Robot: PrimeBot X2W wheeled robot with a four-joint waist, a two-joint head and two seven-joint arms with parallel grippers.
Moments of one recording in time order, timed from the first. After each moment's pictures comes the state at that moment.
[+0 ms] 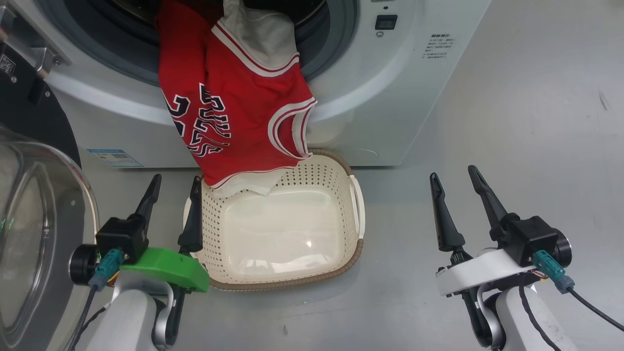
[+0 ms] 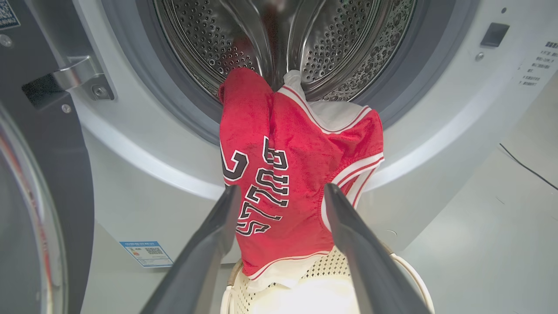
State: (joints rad) left arm -0.29 0.09 -0.26 0.34 -0.41 0.01 -0.25; right arm -0.13 -0.06 0.26 0.13 0.27 -0.02 -0.26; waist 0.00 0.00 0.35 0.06
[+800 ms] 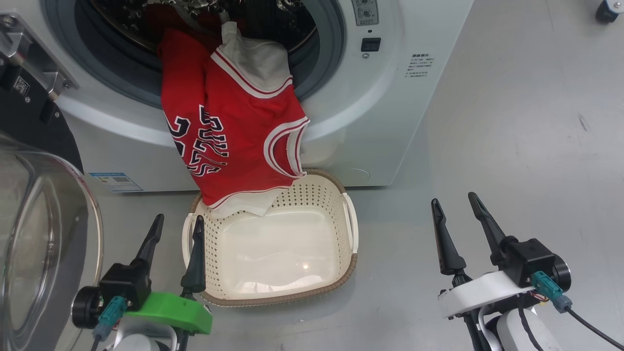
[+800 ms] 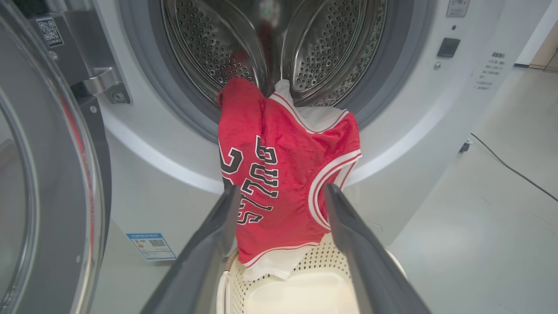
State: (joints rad) left arm -0.10 0.09 -0.26 0.19 -0.39 0.06 -0.25; right arm -0.05 -0.06 0.25 0.14 0.27 -0.02 -0.26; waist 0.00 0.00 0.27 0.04
